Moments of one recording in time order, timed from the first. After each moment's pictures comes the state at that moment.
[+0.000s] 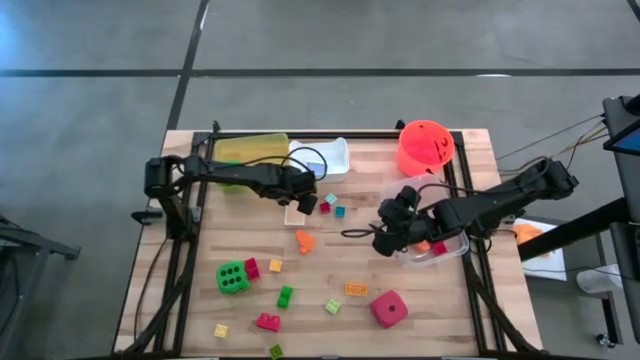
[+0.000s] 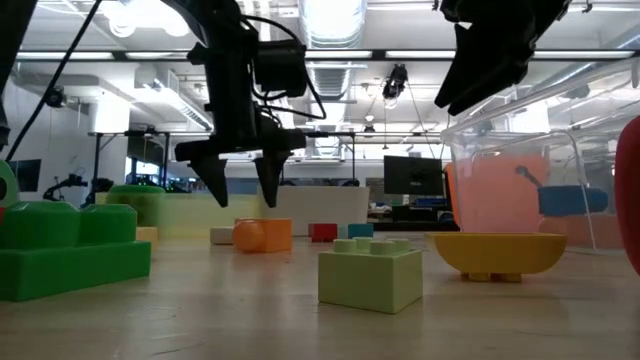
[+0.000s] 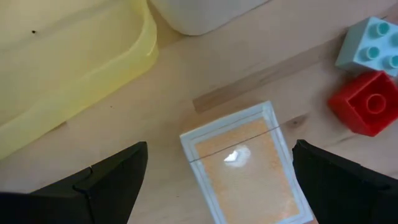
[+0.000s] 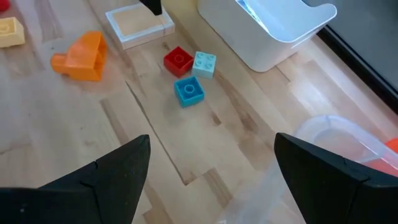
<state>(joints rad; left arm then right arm) 0.18 1.79 1.19 -0.79 -0.22 -0.95 0.32 1.32 0.96 -0.70 0.63 0.69</state>
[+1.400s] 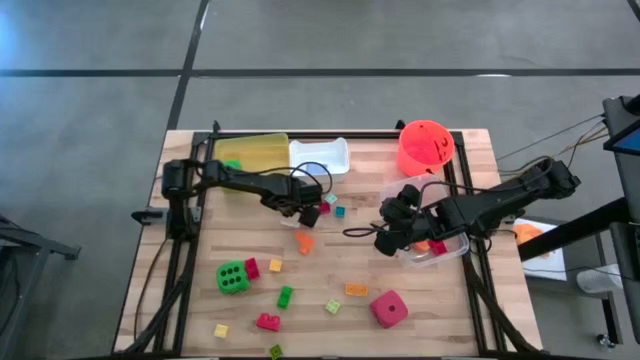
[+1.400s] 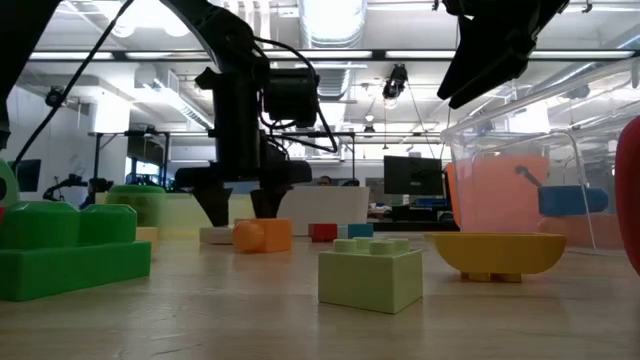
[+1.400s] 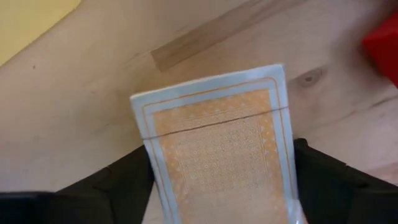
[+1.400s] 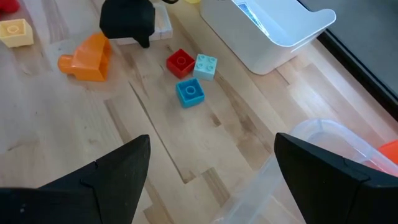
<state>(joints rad) 0.14 1.93 1.19 -0.75 -0.13 -0.96 0.32 1.29 0.98 -0.73 0.62 0.67</state>
